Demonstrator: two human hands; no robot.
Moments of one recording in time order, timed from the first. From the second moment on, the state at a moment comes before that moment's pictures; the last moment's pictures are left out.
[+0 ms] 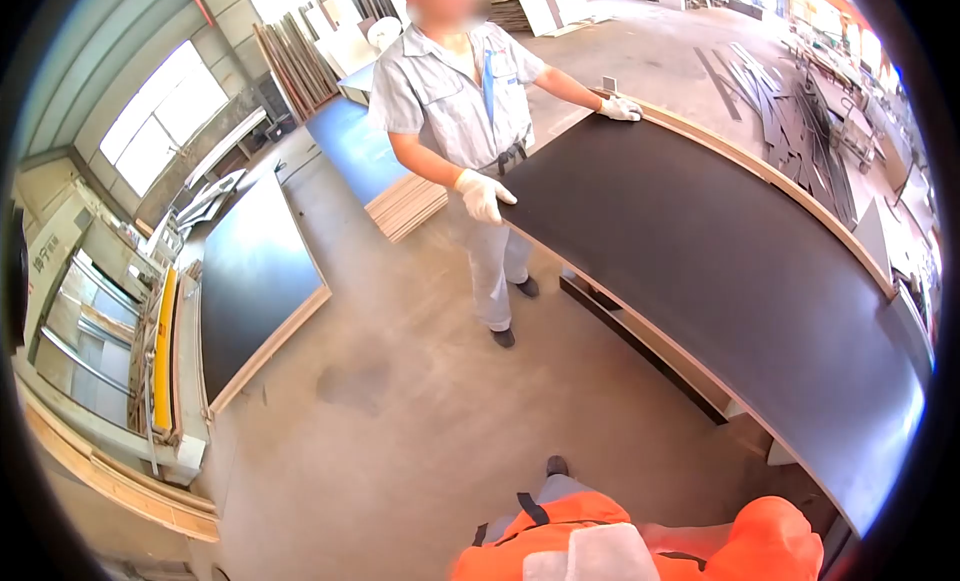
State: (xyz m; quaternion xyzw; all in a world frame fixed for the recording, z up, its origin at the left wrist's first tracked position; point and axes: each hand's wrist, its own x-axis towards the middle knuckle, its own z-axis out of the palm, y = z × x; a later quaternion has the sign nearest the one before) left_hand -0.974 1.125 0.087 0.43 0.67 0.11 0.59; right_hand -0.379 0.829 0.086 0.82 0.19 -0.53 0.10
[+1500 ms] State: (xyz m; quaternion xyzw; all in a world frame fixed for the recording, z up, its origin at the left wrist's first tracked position) left_hand -0.982 1.283 0.132 0.81 0.22 -0.18 0.51; right_hand -0.817 1.071 0.094 0.63 0.26 -0.67 -0.30
